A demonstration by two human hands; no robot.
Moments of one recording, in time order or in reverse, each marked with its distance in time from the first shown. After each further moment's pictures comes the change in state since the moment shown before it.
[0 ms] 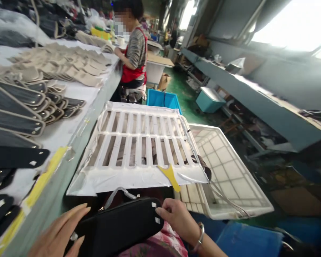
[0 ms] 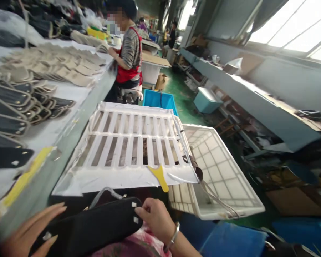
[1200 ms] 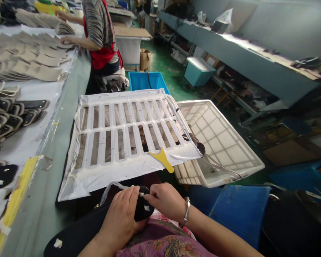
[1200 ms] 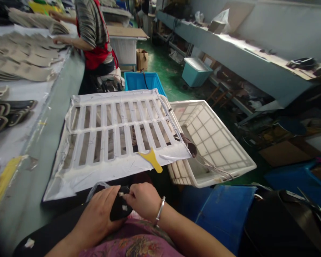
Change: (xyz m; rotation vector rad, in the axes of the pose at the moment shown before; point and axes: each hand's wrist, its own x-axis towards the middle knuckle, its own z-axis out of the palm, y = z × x) left_hand 0.064 0.124 0.077 0.018 -0.242 0.399; right_hand -0.003 -0.002 -0.008 -0.249 0.047 -0.165
